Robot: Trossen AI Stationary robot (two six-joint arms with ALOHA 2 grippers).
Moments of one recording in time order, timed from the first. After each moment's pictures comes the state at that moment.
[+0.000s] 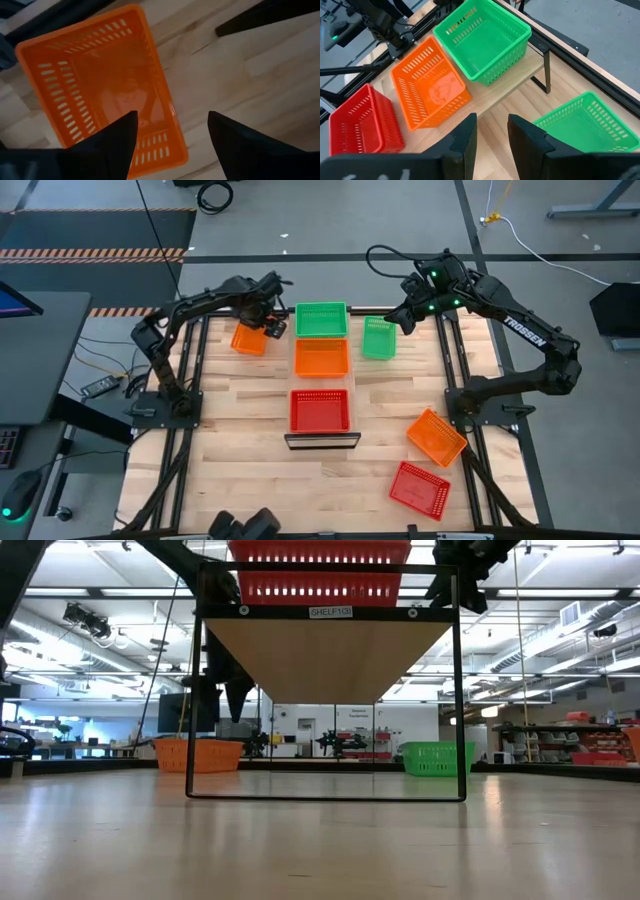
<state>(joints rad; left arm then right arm) 0.74 1.78 1.40 -1.00 -0.05 -0.31 -0.70 1.17 1.35 -0.91 -0.39 0.19</state>
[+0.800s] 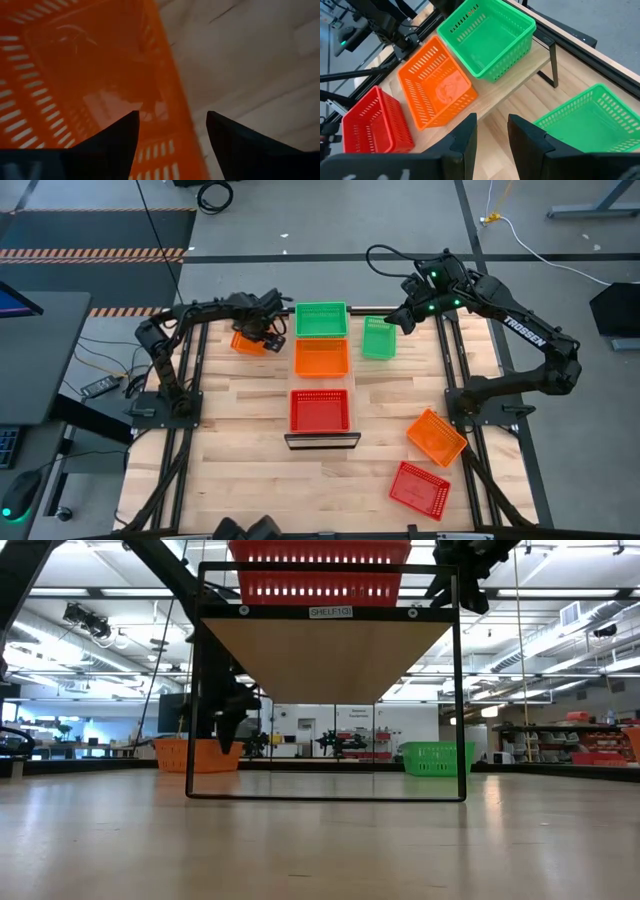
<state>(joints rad) 0.72 1.82 1.20 -0.82 -0.04 -0.30 -0.70 1.17 1.35 -0.92 -0.42 0.24</state>
